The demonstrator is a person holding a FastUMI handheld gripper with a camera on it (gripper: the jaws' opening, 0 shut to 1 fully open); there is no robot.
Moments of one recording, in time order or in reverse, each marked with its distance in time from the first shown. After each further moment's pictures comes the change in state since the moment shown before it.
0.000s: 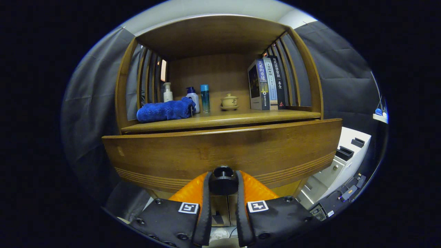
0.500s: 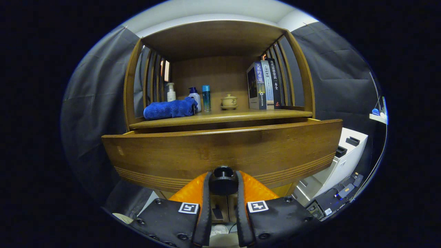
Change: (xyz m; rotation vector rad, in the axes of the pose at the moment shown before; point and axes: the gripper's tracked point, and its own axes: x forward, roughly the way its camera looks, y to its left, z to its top) arm -0.039 0.000 -0.012 -0.013 0.010 -0.002
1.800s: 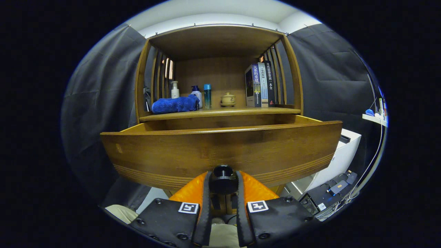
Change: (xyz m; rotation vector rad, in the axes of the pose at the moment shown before) arm -0.054 0.000 -0.012 -0.017 0.016 -0.011
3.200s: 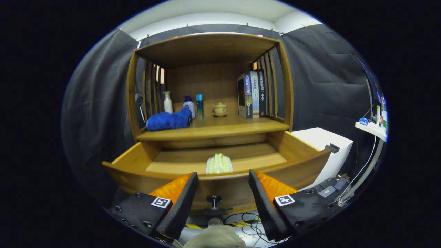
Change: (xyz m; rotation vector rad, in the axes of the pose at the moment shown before) arm -0.022 -0.020 0.103 0.058 -0.007 -0.062
